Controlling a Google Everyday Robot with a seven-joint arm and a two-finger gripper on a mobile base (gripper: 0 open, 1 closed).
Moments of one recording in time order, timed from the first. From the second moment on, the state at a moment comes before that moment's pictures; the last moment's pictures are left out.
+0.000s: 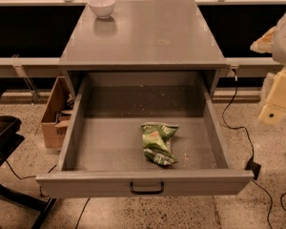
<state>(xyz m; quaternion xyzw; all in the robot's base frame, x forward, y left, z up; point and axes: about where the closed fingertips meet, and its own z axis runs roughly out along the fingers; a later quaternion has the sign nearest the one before) 0.438 -0.217 0.976 -0.60 0.78 -0.03 0.16</state>
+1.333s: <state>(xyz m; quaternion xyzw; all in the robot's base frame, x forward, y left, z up) 0.493 -0.192 0.903 -0.55 0.80 -0.03 0.23</state>
